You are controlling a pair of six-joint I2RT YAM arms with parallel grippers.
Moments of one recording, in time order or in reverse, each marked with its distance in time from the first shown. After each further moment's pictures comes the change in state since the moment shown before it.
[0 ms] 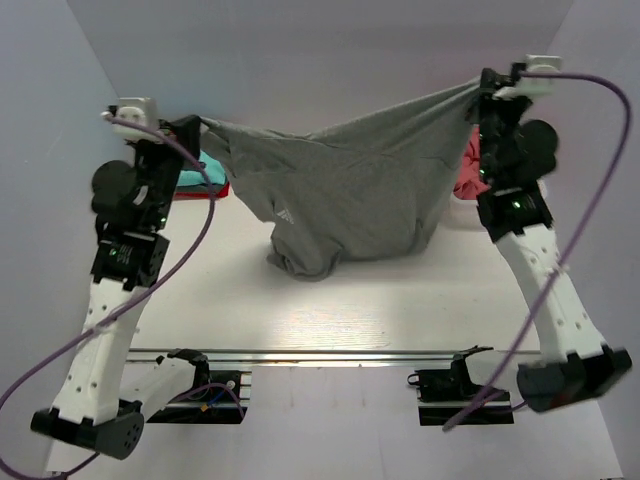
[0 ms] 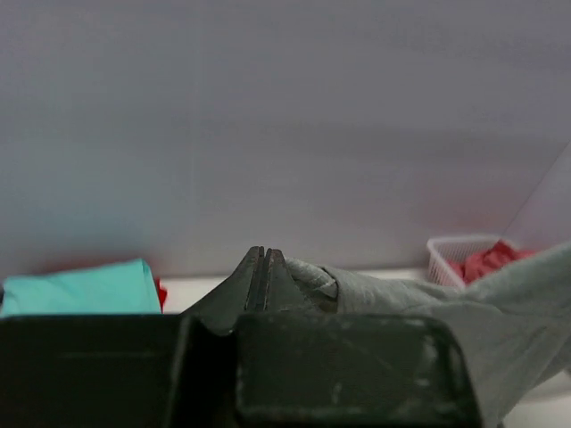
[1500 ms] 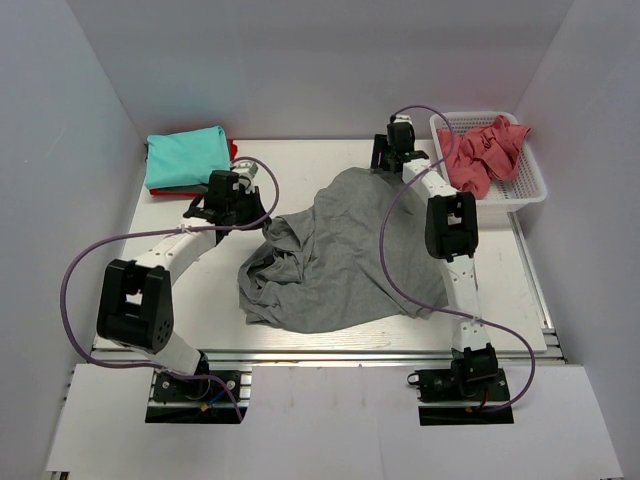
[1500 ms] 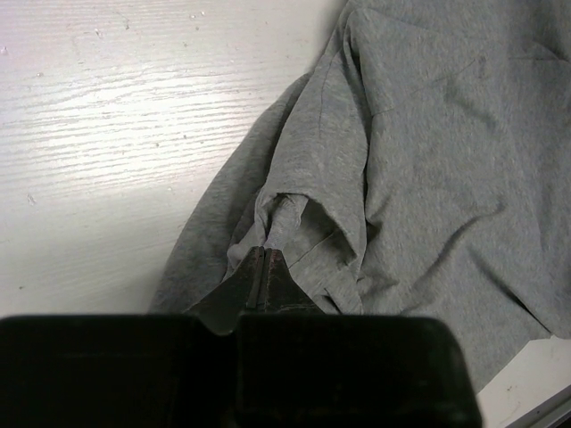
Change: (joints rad) left arm 0.001 0.551 -0.287 -0.098 0.323 -0.153; right arm -0.034 1.362 0.838 -0.494 -0.161 0.311
